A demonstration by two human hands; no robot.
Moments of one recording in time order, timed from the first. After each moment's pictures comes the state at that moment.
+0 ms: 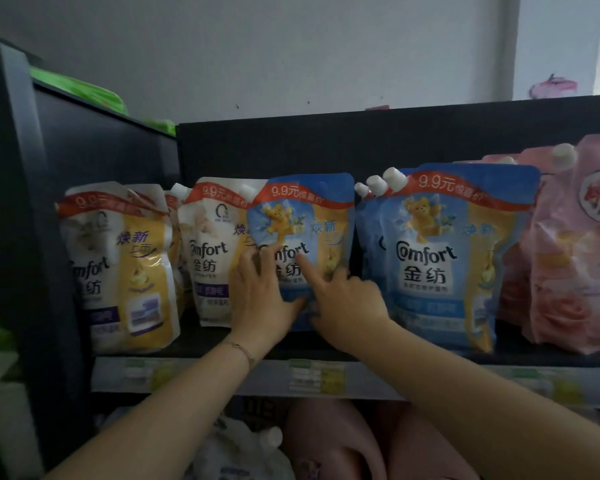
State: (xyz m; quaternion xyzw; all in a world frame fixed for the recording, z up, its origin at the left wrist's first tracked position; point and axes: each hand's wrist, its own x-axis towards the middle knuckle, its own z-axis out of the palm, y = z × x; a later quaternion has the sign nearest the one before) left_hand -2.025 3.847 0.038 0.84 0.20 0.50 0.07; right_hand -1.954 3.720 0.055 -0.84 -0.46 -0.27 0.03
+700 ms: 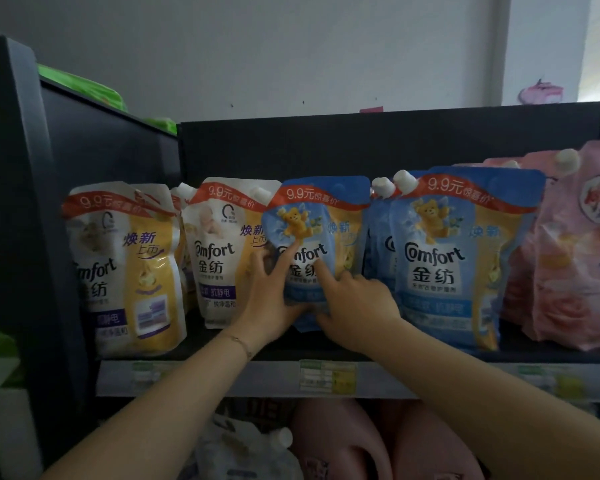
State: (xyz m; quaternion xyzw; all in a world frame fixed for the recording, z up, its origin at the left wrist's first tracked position) left_hand -2.031 3.862 0.046 0.89 0.11 0.40 0.17; right_hand -1.959 3.717 0.058 -0.83 -0.46 -0.31 0.05
